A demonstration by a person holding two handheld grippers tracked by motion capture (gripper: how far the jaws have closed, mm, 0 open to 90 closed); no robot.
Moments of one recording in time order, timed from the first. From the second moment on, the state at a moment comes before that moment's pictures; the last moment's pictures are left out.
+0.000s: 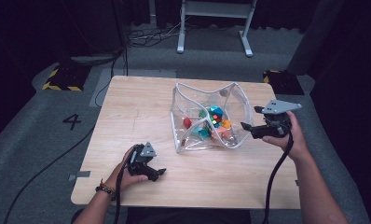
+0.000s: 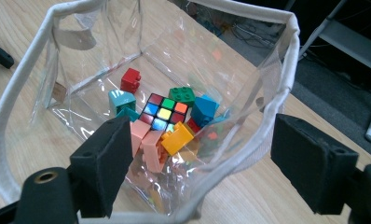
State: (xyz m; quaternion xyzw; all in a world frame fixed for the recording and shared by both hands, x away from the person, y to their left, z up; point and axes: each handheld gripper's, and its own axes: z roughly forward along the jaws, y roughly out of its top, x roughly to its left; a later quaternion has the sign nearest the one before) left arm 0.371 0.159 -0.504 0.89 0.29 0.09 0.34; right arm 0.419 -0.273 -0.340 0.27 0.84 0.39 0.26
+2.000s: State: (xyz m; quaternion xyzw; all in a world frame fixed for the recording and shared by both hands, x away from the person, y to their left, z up) left arm 0.370 0.159 -0.504 0.89 0.29 0.09 0.34; right arm 0.374 -0.315 -0.461 0.31 0.87 0.32 0.22
